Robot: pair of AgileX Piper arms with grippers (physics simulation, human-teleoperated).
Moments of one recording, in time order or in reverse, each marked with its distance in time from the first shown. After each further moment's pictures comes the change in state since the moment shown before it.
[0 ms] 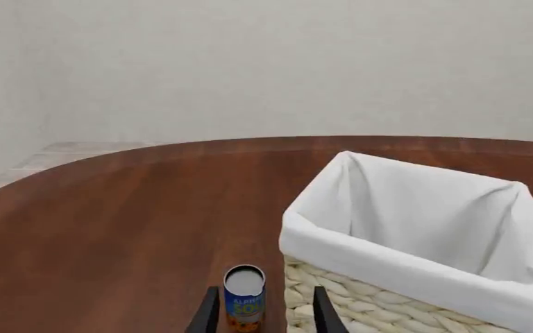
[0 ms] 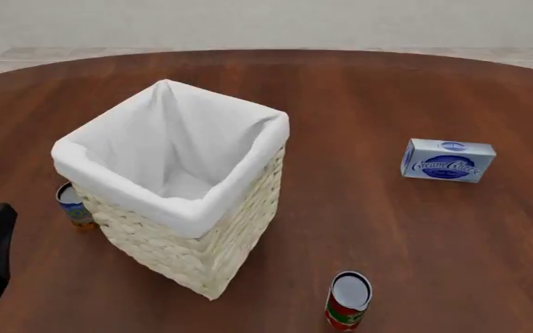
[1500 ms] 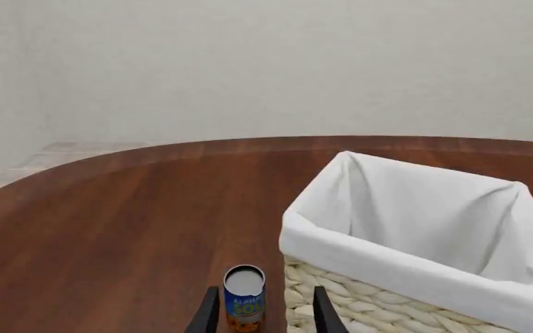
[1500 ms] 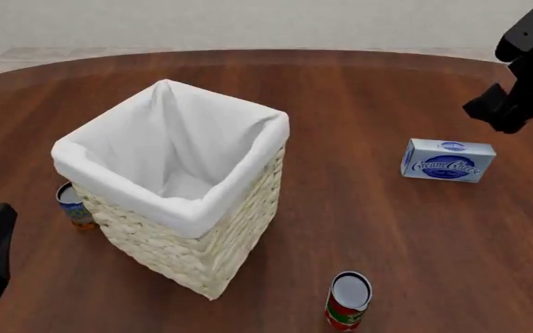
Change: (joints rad) left arm 0.000 0.000 0.000 0.000 0.000; right arm 0.048 1.134 -0.820 0.475 -0.663
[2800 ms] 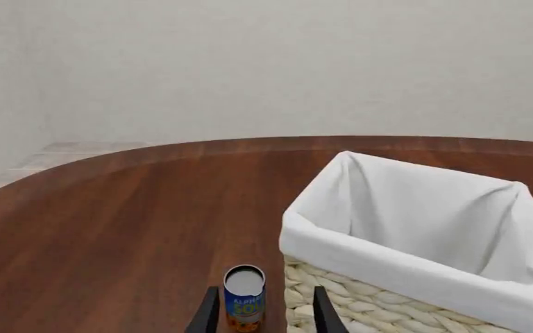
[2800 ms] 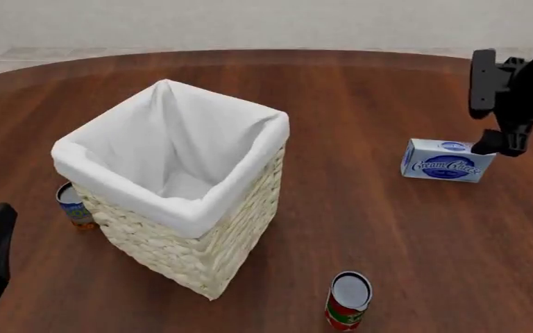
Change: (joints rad) left arm 0.000 0.000 0.000 0.000 0.000; right arm -0.139 0.436 -0.226 0.170 -0.716
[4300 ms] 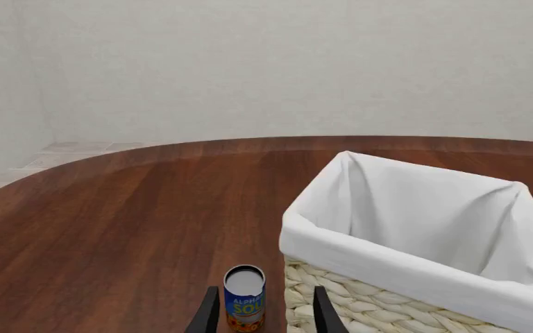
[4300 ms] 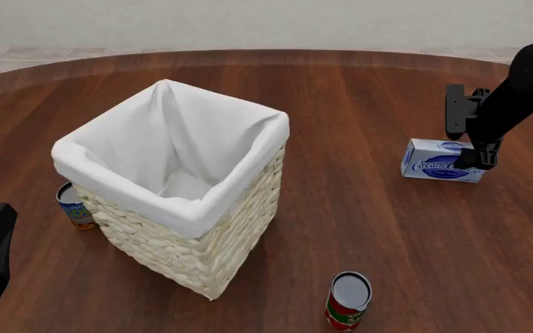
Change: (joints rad) left arm 0.000 0.000 0.000 0.000 0.000; right arm -0.034 0.279 -0.082 -0.133 -0.074
